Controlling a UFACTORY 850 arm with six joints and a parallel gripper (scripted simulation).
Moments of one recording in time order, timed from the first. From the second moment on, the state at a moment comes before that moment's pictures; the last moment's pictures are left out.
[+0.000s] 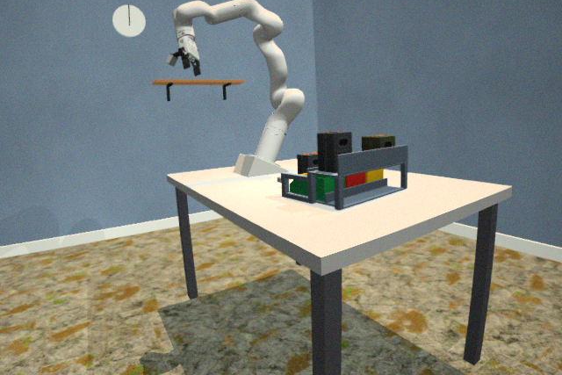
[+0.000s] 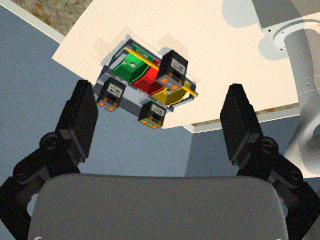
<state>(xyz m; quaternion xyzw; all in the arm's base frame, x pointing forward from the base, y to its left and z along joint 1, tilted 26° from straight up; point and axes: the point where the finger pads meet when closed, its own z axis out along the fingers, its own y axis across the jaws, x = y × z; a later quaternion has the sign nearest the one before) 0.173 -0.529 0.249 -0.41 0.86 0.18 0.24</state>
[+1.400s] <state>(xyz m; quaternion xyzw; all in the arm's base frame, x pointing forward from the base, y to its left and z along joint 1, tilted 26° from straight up) 0.179 -0.546 0.241 -0.41 0.86 0.18 0.24</state>
